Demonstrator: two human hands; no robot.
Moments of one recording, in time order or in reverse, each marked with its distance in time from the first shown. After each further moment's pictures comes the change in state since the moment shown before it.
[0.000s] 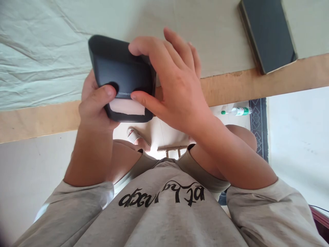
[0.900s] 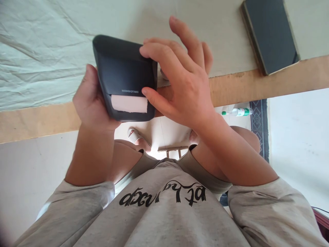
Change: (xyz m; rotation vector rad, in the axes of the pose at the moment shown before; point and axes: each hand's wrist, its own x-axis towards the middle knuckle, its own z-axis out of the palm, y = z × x) left_hand -0.001 0.011 0.005 -0.149 0.064 -0.170; right_hand -0.001 0.019 0.010 -0.144 0.232 -0.191
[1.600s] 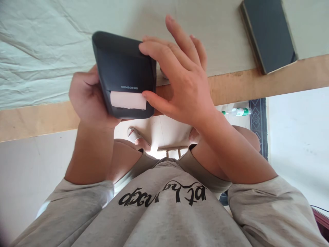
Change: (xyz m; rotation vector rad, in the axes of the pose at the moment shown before) left_hand -0.001 0.010 0.014 -0.074 0.089 0.018; right_hand -0.001 -0.001 -0.005 0.019 -0.132 0.019
